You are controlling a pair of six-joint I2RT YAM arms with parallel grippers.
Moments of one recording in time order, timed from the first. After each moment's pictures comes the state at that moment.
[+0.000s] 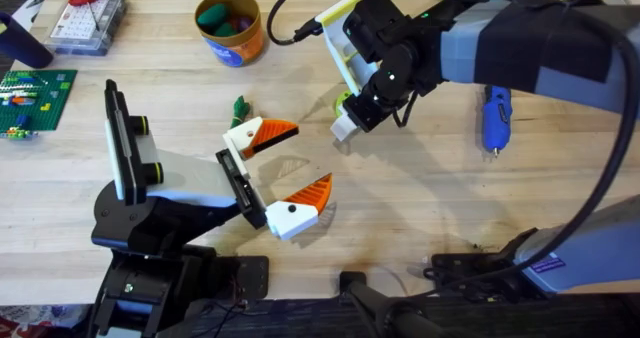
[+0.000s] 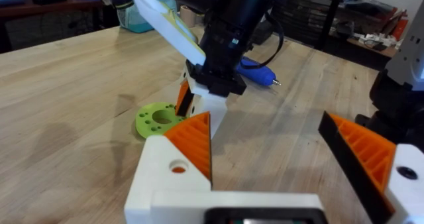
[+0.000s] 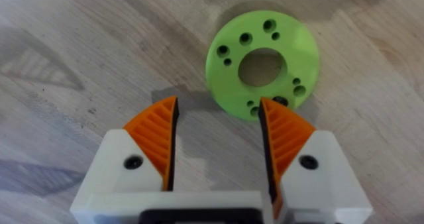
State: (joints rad) left arm -0.13 0.00 0.00 -0.07 0.92 -0.13; right arm 0.60 1.74 1.18 -0.76 -0.05 -0.08
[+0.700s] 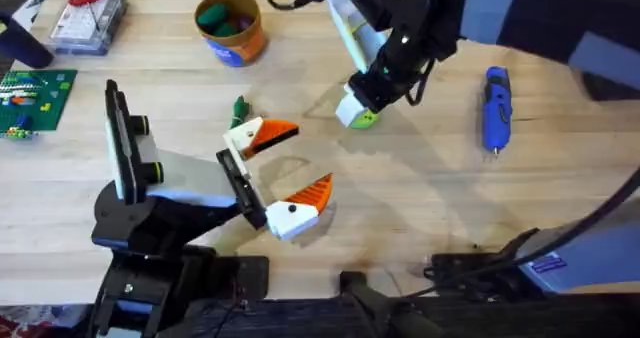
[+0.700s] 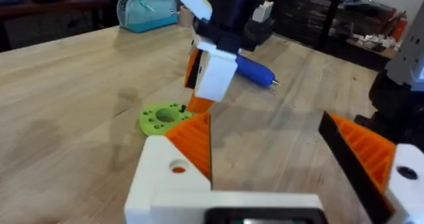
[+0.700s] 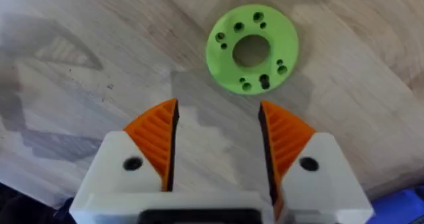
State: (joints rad) left arm -0.13 0.00 0.01 -0.08 0.92 -0.13; right arm 0.58 1.73 1.38 -1.03 -0.05 -0.05
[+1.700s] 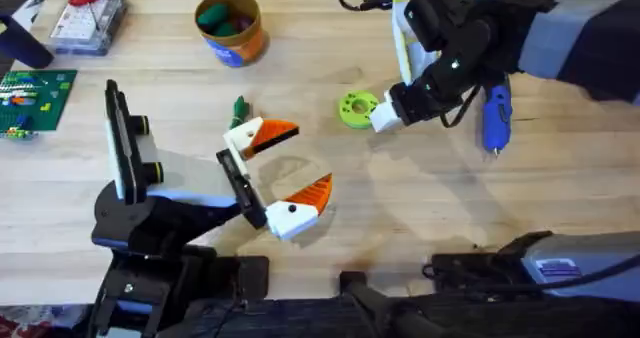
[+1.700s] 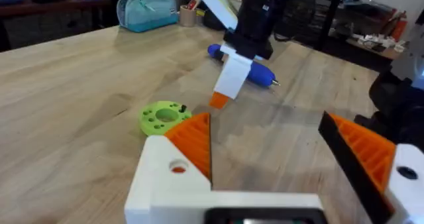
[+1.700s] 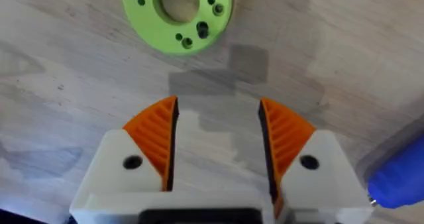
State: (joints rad) left arm -0.13 0.00 0.01 -0.08 0.92 -0.13; right arm 0.44 1.55 1.11 -0.92 -0.05 0.10
